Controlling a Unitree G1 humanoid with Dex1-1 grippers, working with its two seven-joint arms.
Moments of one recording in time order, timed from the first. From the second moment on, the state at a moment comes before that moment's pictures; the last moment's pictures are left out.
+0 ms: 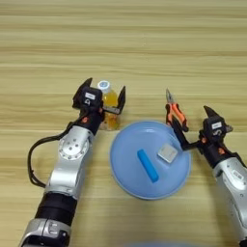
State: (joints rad) left arm -0.20 0.07 -0.05 0.29 -0.05 -0.22 -0.18; right arm 0.08 -0.10 0.07 0.02 0.08 -0.14 0.25
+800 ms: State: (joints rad) left arm -0.22 0.07 -0.04 0.36 -0.05 -0.26 -0.18; right arm 0.08 -0.10 0.07 0.01 0.08 -0.14 0.25
